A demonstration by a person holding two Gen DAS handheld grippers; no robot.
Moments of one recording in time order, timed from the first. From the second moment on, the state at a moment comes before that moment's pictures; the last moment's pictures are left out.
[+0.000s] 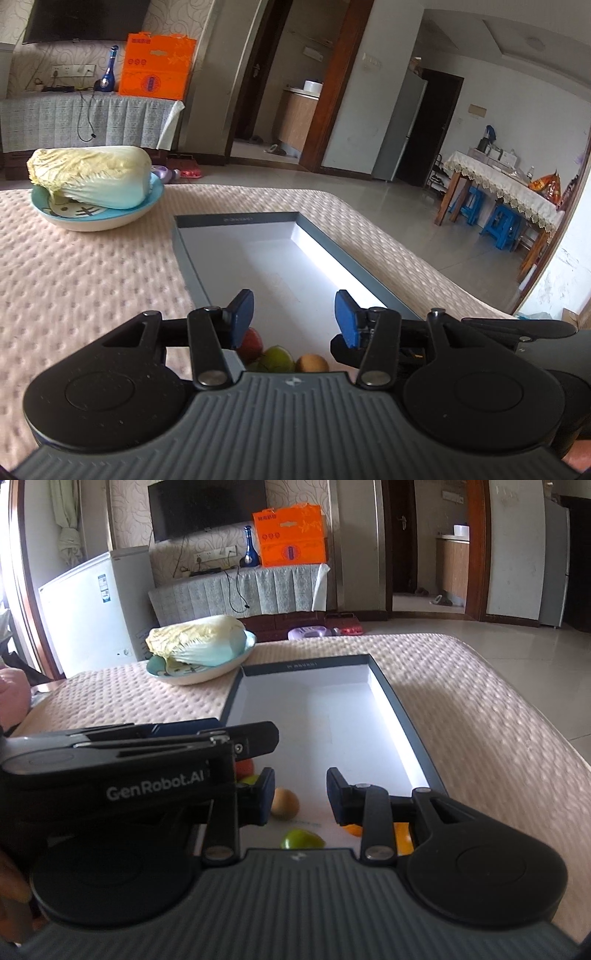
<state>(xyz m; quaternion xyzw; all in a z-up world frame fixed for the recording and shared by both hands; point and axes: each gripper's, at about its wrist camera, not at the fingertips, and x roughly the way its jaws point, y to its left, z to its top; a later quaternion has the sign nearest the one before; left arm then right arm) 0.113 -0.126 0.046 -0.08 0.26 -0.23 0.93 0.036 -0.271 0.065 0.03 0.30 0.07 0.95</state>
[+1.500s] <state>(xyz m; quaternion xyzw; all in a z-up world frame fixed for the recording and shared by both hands) 0.015 0.097 0.062 -0.13 0.28 0.10 0.95 0.047 -0.145 0.066 0.04 0.33 0.25 0.91</state>
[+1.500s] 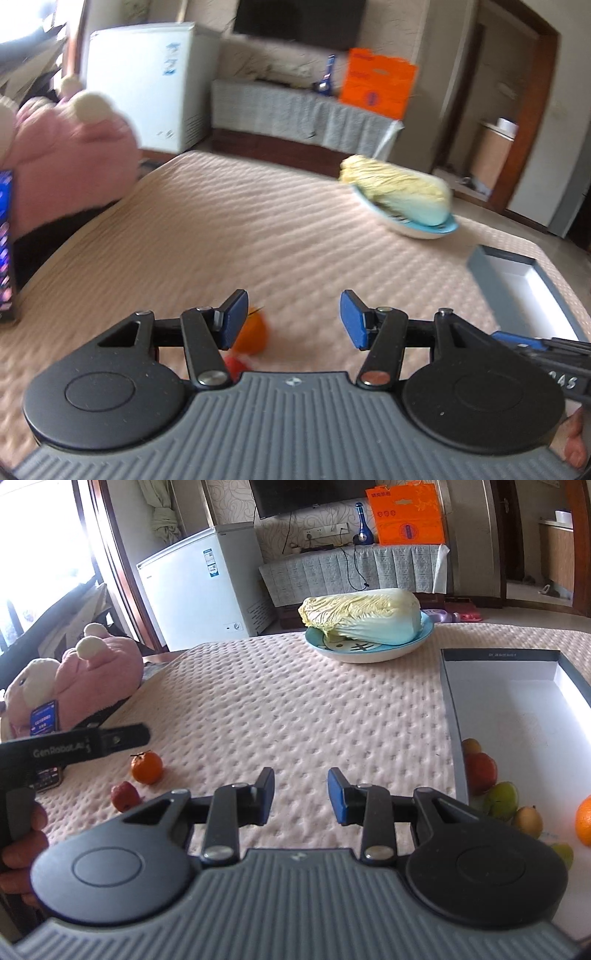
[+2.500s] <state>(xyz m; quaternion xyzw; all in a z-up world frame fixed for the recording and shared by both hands) -0.021 0.112 0.027 -0.12 0.33 0.18 0.92 0.026 -0.039 0.047 -0.01 0.31 0.37 0.88</state>
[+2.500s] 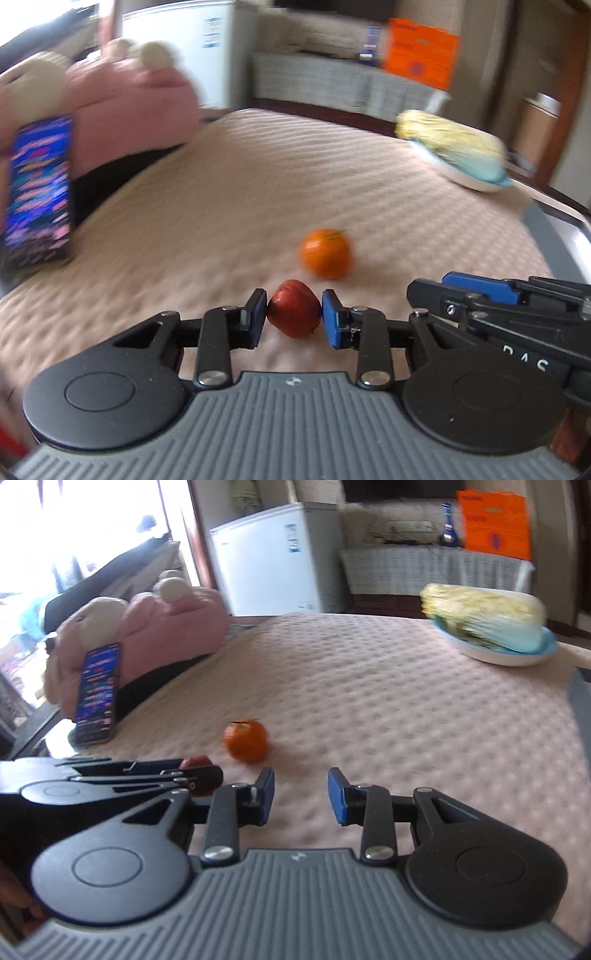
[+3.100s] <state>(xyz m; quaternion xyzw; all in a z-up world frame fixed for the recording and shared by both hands) -0.026 0.131 0.022 -0.16 0.33 0.21 0.90 0.062 0.000 0.037 0.04 0.33 0.41 0.85</state>
